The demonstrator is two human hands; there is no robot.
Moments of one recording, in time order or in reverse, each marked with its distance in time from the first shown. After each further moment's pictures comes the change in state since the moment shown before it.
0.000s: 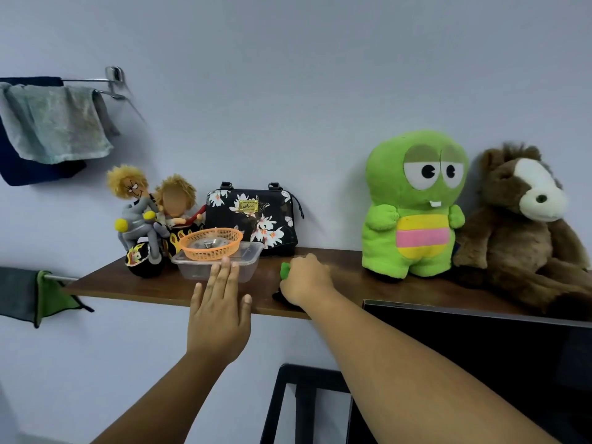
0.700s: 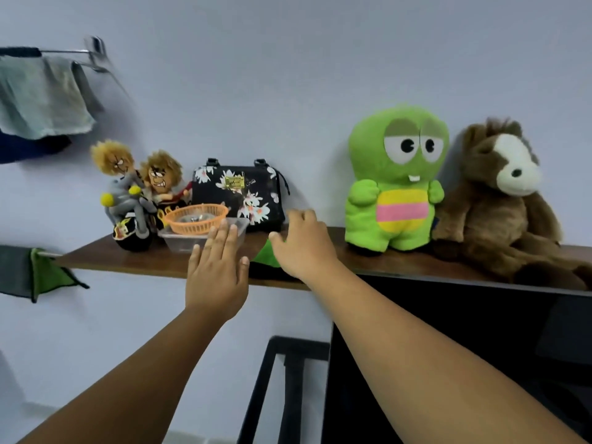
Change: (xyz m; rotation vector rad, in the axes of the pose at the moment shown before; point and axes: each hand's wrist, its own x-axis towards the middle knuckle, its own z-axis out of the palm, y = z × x) left_hand 0.003 0.034 -0.015 0.024 0.011 0.034; right_hand -0.046 0.026 -0.031 0.251 0.275 -0.169
